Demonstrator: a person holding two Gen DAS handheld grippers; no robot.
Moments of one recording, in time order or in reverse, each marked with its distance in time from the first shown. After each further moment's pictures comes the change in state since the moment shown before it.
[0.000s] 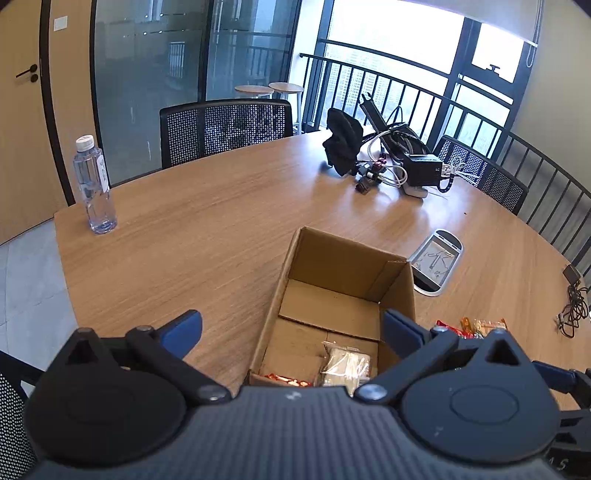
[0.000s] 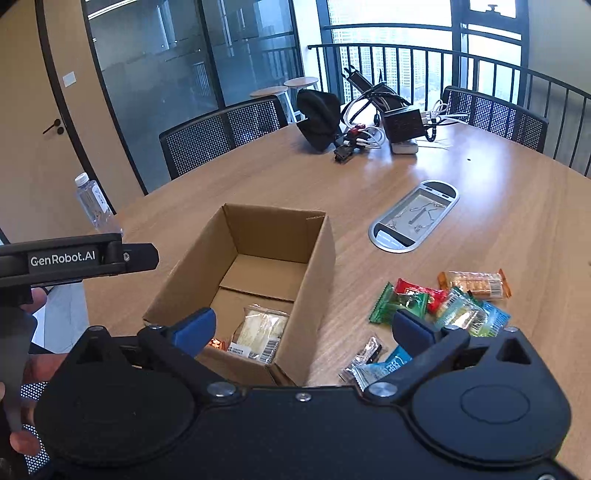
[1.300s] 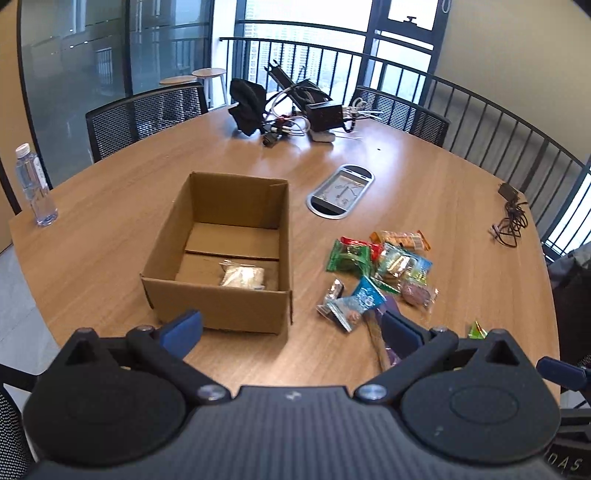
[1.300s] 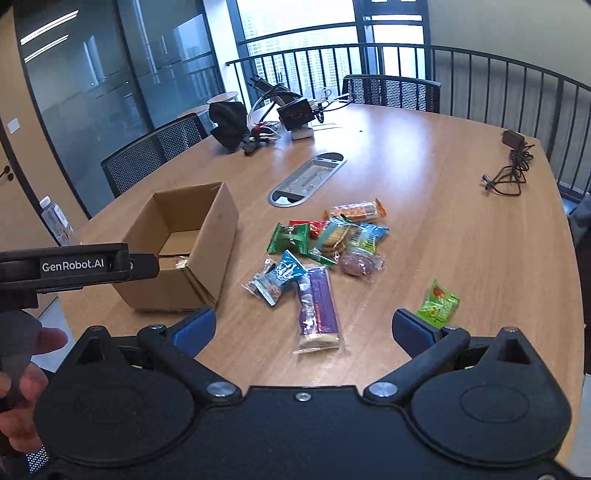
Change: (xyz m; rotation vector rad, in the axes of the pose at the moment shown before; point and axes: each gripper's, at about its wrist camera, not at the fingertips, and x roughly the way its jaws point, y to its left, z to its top) left arm -0.054 -0.084 -0.082 0.189 0.075 -0.148; right arm -0.108 -0.065 -0.100 0.196 -0.042 -0.166
